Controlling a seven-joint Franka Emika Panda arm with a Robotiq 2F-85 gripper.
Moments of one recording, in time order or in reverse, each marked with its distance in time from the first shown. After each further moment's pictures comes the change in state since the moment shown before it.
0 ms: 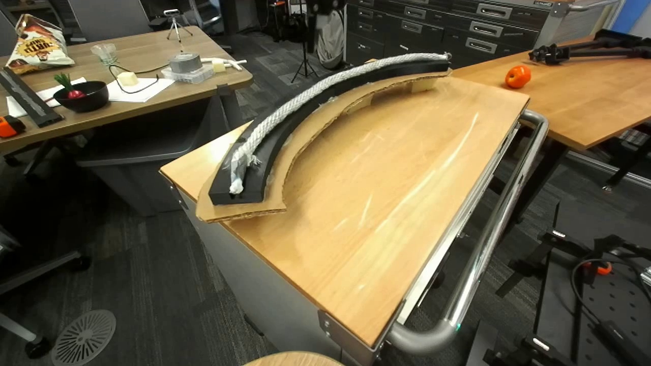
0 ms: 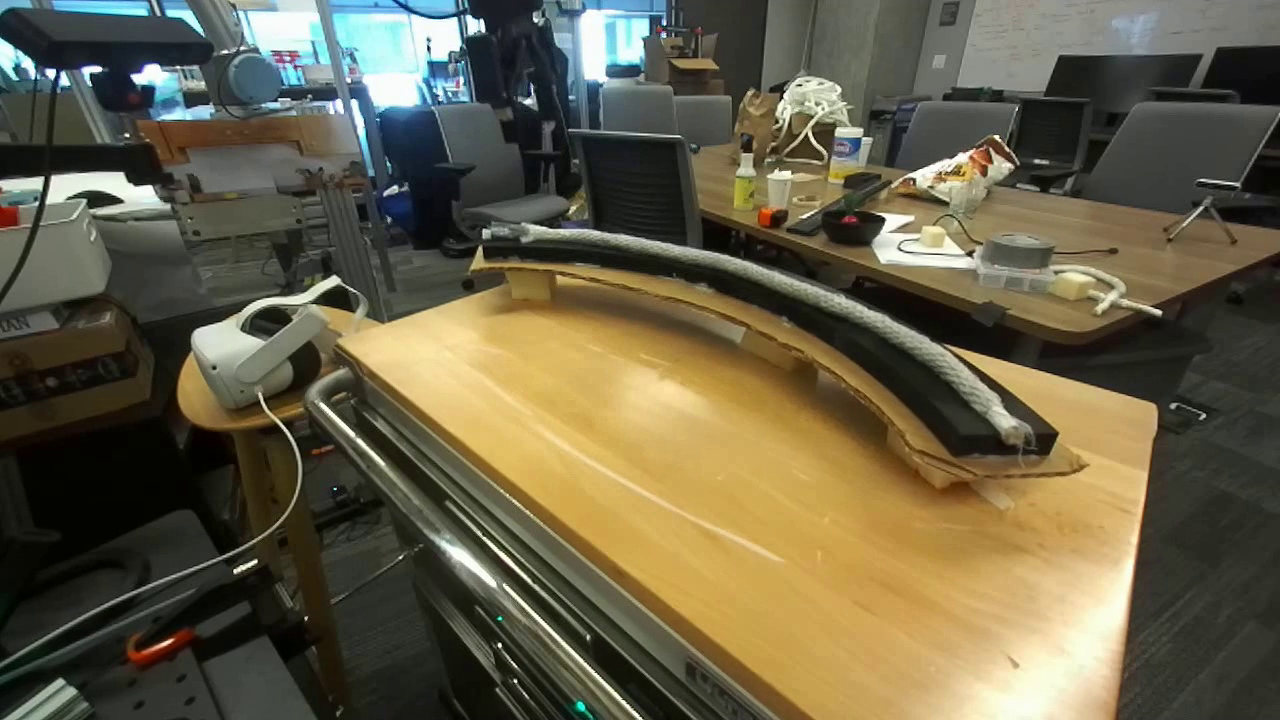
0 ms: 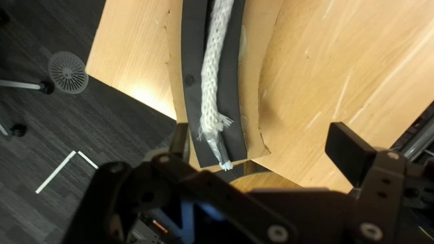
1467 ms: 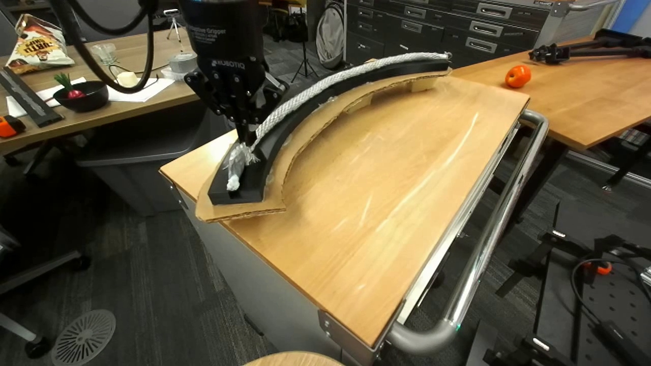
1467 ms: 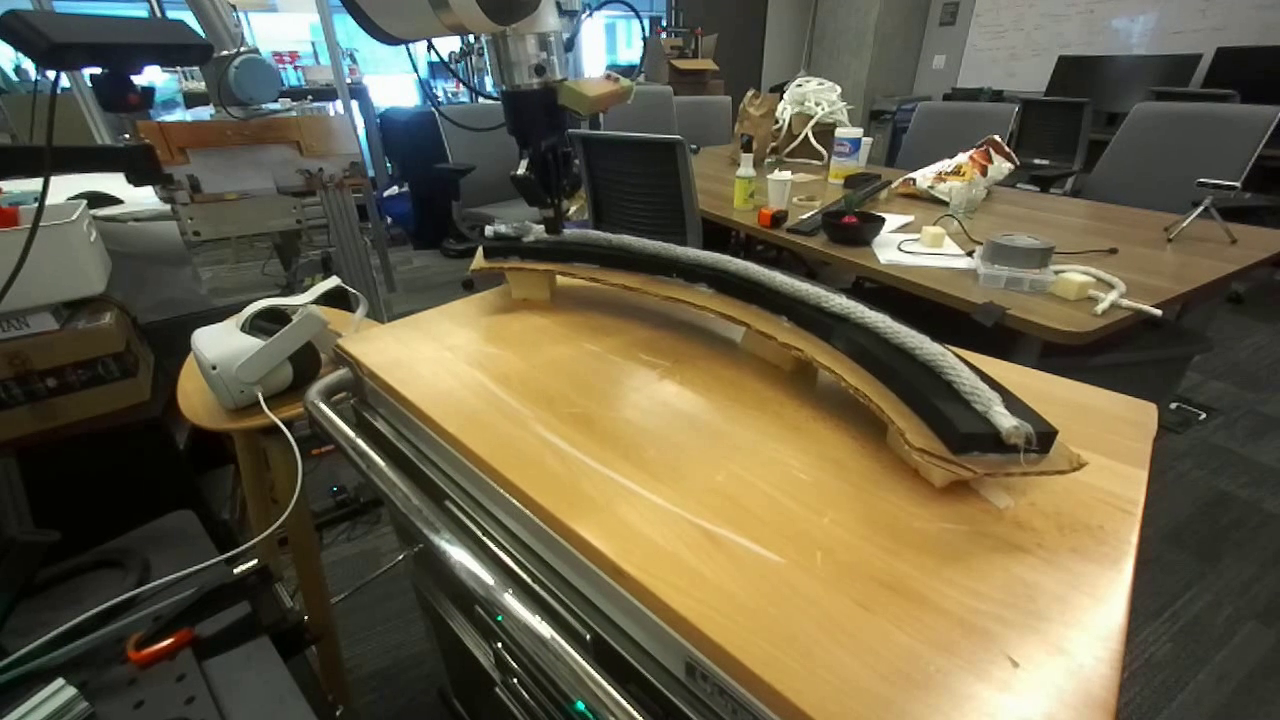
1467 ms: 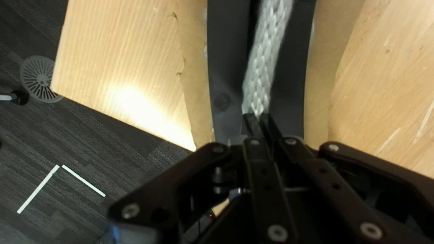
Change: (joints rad) arm 0.030 0.314 0.016 0.145 -0.070 0.085 0.106
